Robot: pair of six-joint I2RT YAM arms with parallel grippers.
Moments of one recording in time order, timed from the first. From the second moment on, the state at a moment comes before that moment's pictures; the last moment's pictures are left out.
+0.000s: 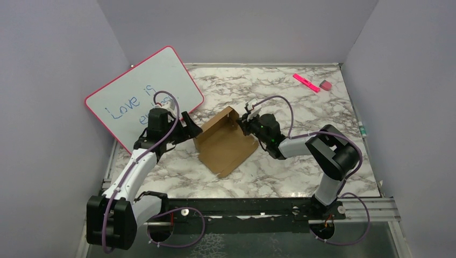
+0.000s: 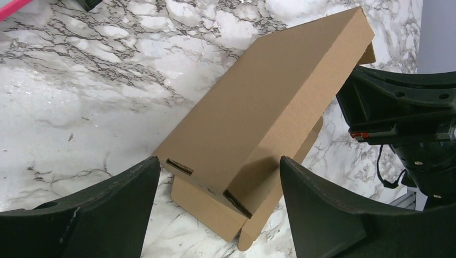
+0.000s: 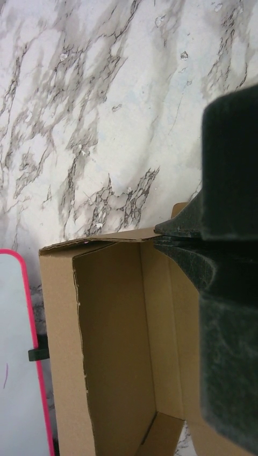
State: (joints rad) left arm -0.16 1.06 0.63 -0.21 0.34 -0.57; right arm 0.69 1.78 0.70 0.90 -0.02 0.04
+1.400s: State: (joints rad) left arm -0.37 1.62 0.94 0.24 0.33 -0.63; right arm 0.69 1.79 0.70 0.91 -0.02 0.01
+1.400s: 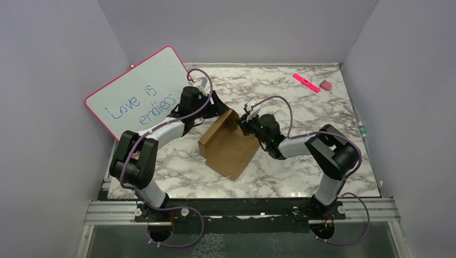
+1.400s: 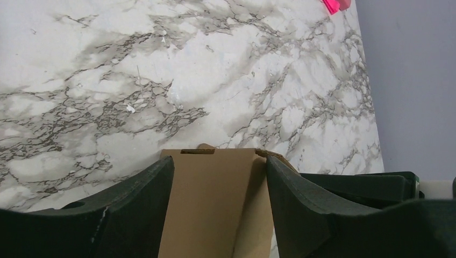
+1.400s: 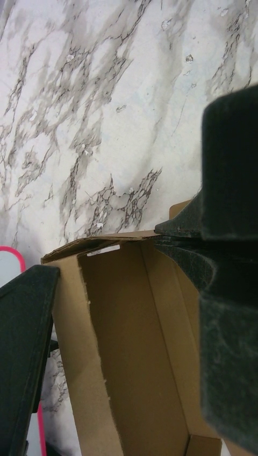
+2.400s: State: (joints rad) left arm -0.40 1.71 0.93 0.40 0.33 -0.70; right arm 0.69 1.80 0.70 0.92 -0.04 -0.02
